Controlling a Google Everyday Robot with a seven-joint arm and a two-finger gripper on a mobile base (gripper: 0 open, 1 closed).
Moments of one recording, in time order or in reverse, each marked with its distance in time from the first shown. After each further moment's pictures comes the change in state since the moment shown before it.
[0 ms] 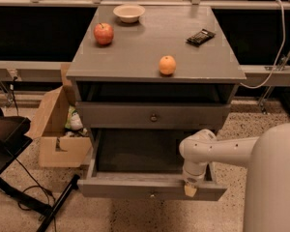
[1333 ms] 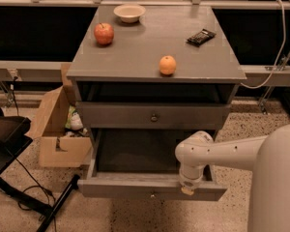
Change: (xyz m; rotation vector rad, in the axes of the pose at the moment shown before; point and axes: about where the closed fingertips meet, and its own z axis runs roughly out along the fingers) arm 0.000 0.027 -0.009 0.005 0.015 0.016
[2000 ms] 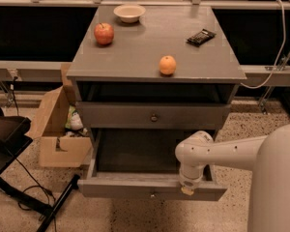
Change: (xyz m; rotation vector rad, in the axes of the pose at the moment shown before) arm 0.000 0.001 0.001 -0.002 0.001 0.000
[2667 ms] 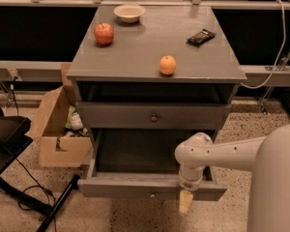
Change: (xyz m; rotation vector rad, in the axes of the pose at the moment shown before) arm 0.000 0.000 0.000 0.000 0.000 0.000
